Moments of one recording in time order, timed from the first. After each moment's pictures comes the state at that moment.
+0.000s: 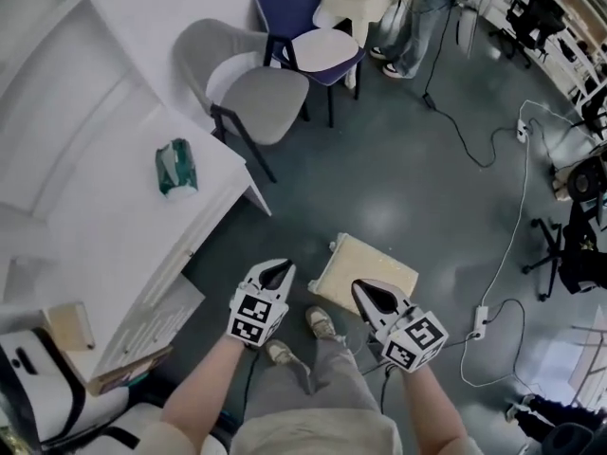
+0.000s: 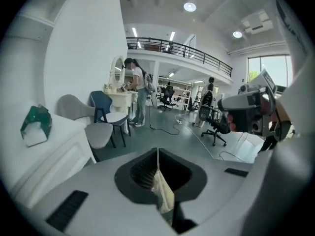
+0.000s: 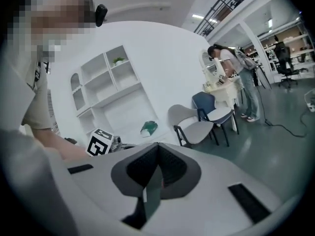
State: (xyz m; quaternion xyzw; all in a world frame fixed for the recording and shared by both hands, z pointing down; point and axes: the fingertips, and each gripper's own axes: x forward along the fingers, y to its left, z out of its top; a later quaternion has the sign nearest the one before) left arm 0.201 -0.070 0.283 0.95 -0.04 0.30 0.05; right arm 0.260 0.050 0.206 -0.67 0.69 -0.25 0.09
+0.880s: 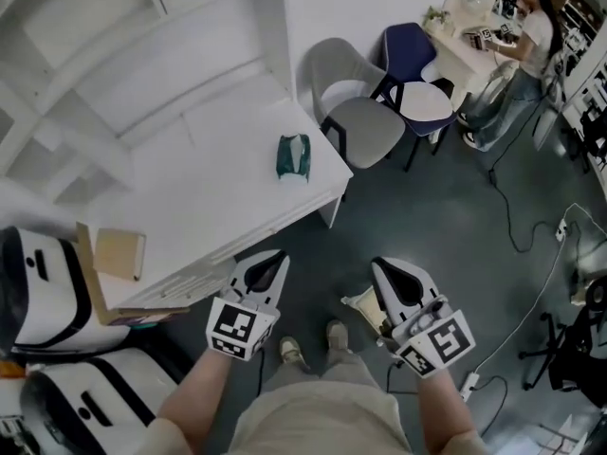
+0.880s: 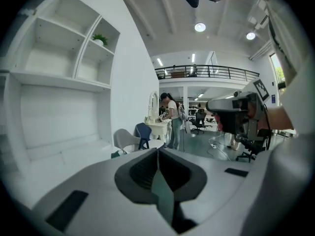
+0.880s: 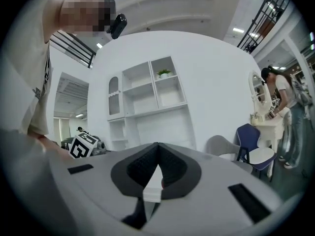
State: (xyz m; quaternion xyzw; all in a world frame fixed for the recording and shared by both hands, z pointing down) left arm 0.020 -0.141 0.042 0.95 -0.25 0.16 0.00; right arm 0.141 -0.055 -0.027 -0.57 0.81 -0.08 0.07
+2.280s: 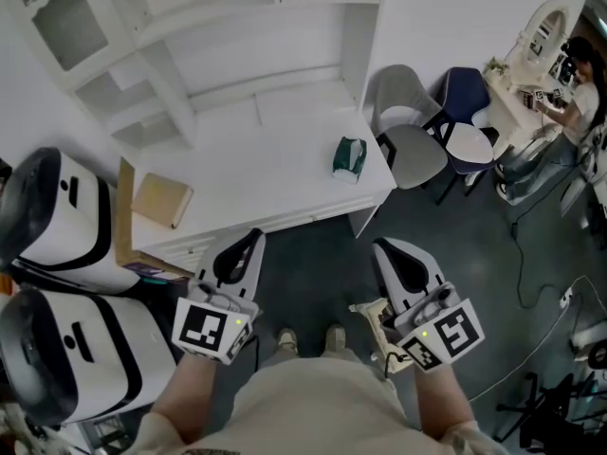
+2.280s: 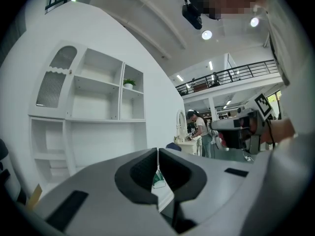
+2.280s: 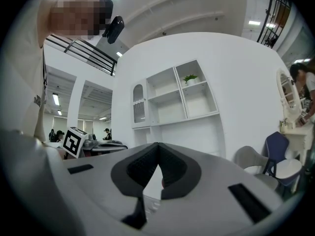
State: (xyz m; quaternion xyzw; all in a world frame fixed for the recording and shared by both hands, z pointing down) left arm -0.114 -0.102 -0.088 0.90 -0.43 0.05 -0.05; right arm 0.047 -0.054 -0.108 -0.47 0.88 -0.03 0.08
